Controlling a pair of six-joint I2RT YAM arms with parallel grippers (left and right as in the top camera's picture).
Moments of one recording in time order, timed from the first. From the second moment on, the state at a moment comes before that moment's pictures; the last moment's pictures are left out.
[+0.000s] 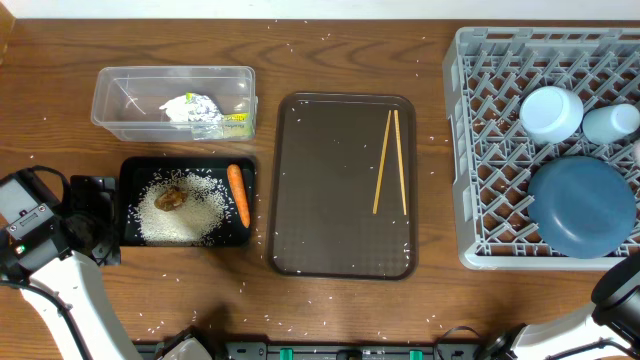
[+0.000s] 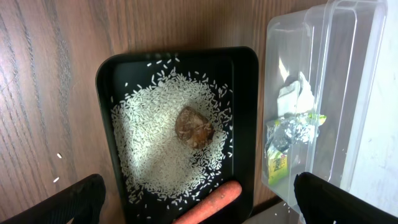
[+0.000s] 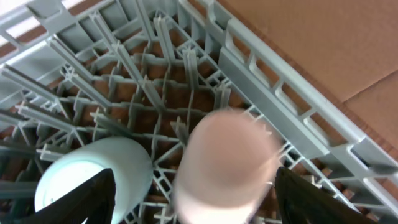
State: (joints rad) left arm 0.68 1.14 0.98 -0.90 0.23 -0.93; right arm -0.71 1.83 1.42 -0.35 -0.05 0.02
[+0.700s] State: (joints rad) left arm 0.68 1.14 0.98 -0.90 0.23 -0.93; right arm -0.57 1.61 1.43 -0.34 -0.50 0.27
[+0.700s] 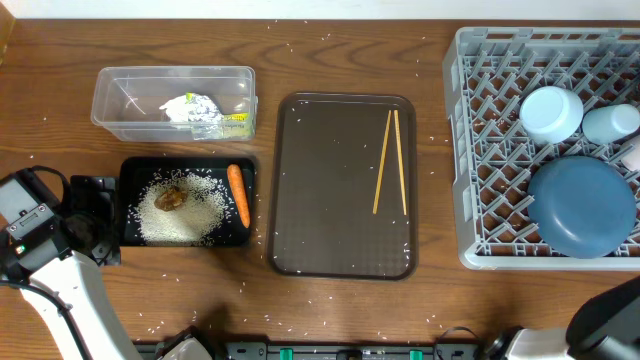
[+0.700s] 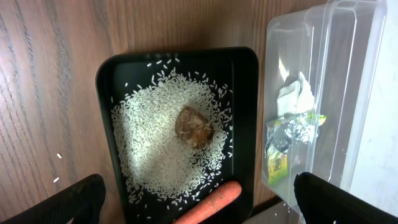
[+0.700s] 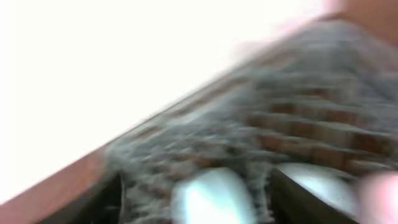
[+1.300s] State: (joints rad) left arm 0.68 1.14 0.98 -0.90 0.23 -0.93; right arm 0.33 1.68 1.42 -0.64 -0.22 0.32
